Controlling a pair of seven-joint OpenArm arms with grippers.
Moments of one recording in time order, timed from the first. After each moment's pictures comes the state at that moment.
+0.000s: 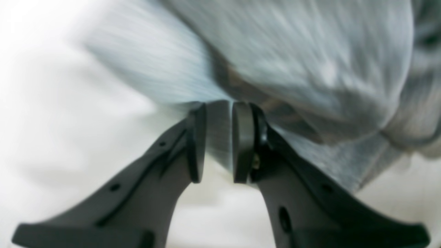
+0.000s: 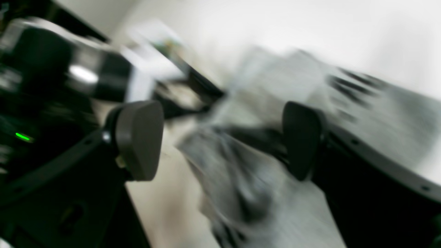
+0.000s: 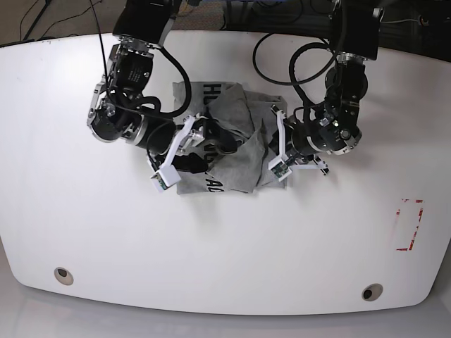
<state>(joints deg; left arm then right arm) -5.5 -7.2 6.9 92.1 -7.3 -40.1 56.0 1.8 -4.5 16.6 102.9 51.2 40.4 -80.9</state>
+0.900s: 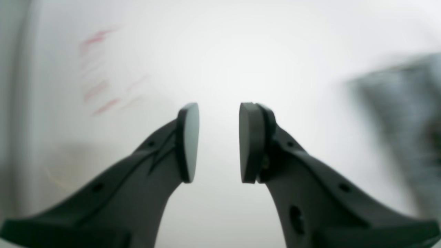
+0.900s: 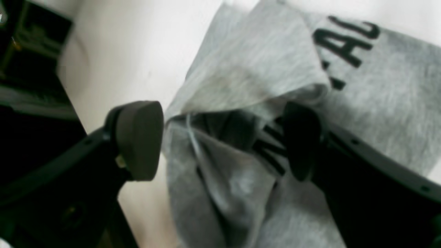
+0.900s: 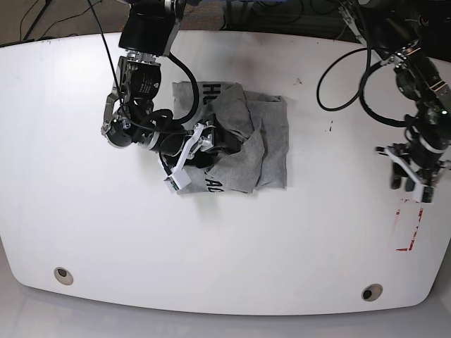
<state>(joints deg) -8.1 -11.9 -37.6 105.3 -16.0 -41.8 64.3 5.0 -6.3 15.8 89.8 42.5 40.4 -75.9</state>
